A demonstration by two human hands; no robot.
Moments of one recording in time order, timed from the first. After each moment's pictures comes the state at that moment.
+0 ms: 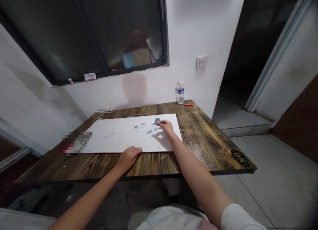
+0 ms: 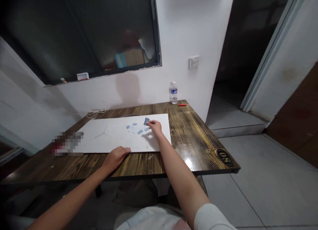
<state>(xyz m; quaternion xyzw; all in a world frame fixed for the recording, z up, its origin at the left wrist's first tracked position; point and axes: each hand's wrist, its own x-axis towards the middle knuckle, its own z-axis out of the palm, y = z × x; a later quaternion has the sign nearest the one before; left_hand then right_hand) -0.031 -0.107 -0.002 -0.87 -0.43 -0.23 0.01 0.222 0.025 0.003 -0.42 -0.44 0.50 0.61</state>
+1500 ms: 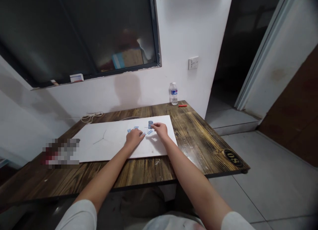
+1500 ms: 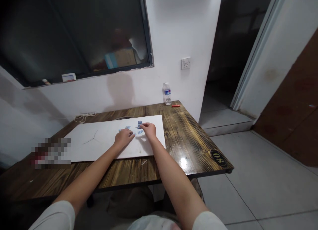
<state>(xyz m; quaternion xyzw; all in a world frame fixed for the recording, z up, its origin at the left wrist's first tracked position) 0.042 0.017 0.025 -0.78 -0.61 -0.12 0.07 0.221 0.036 -0.003 -0.47 -0.46 0.45 0.61</state>
